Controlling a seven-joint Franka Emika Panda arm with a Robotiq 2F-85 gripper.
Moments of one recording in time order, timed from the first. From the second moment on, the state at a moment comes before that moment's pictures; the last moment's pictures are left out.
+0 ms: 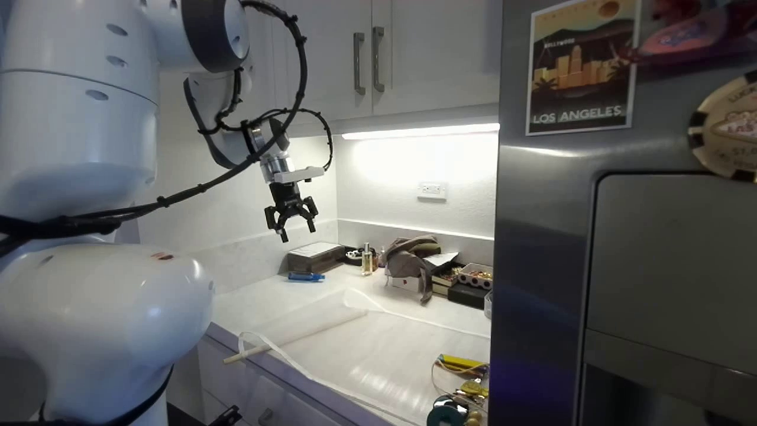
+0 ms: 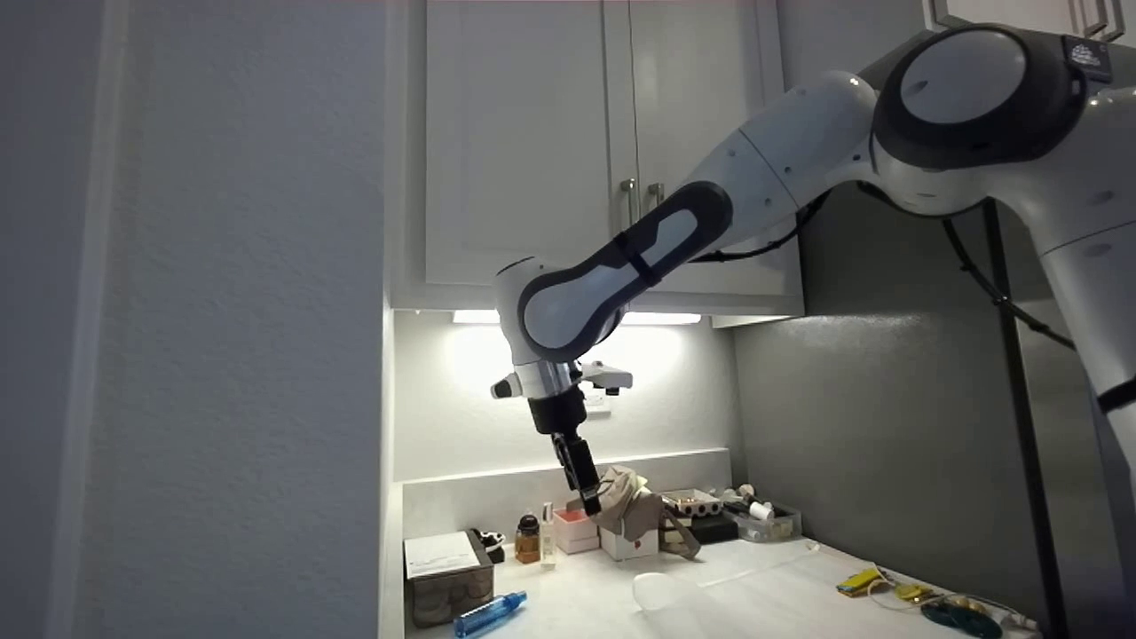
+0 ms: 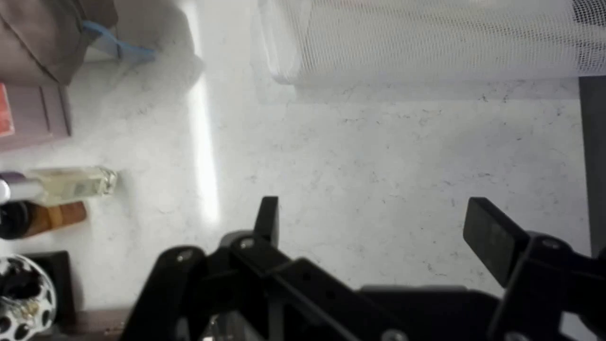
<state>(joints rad) 0.27 0.18 0.20 -1.90 -0.36 1.95 -0.69</state>
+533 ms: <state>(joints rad) 0.28 0.40 0.24 -1.76 -0.47 2.05 -0.83</state>
